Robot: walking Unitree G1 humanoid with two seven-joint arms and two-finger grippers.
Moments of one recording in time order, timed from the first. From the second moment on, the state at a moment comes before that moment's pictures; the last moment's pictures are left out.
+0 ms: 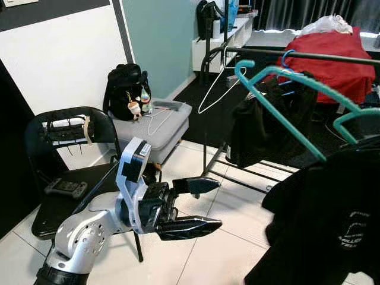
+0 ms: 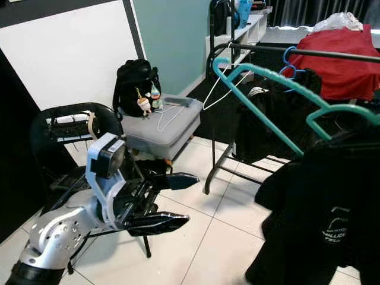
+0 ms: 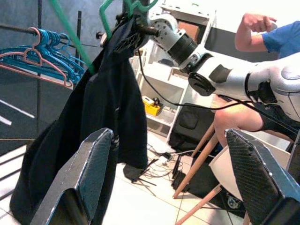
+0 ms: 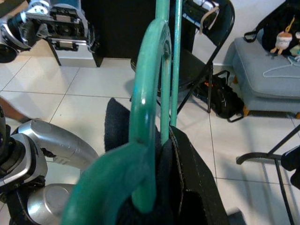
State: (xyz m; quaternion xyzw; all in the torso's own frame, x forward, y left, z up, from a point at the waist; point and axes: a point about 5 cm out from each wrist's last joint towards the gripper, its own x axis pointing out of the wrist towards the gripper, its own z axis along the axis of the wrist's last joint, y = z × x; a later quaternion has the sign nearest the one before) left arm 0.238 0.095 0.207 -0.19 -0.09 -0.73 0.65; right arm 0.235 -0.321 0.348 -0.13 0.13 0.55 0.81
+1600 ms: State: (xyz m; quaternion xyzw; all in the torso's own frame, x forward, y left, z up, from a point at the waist) left arm 0.262 0.023 0.187 -0.28 -0.12 -0.69 0.66; right arm 0.183 -0.260 0.447 -0.20 -0.06 0.68 0.70
